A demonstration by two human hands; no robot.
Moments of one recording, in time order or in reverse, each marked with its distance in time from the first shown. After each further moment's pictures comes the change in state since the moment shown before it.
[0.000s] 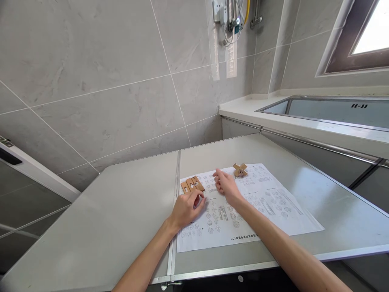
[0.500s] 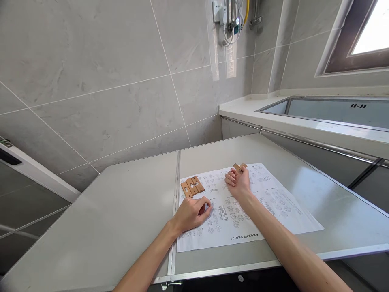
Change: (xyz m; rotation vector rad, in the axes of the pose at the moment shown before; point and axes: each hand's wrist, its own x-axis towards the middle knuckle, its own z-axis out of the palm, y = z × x) left_hand -0.003 0.006 0.011 -0.024 -0.059 0.204; right_hand 0.026 -0.009 -0.041 0.750 0.078 0.114
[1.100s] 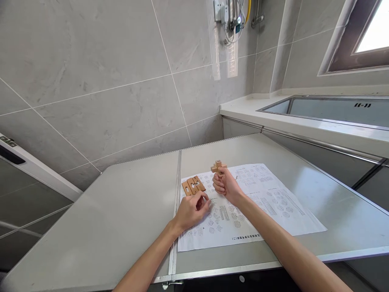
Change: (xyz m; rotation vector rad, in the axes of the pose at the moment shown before) left_hand 0.004 0.005 -0.003 -0.263 0.089 -0.263; right_hand -0.030 0.022 0.028 -0.440 -0.352 0.229
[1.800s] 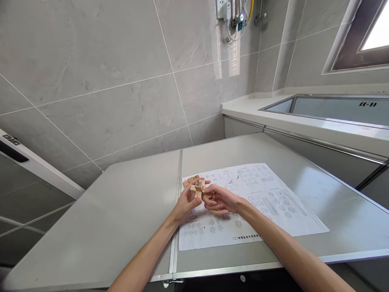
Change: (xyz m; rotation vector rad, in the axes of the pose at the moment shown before) left_hand 0.011 0.001 -0.017 -0.989 -0.058 -0.087; right_hand -0.018 0.014 0.010 -0.261 -0.648 0.355
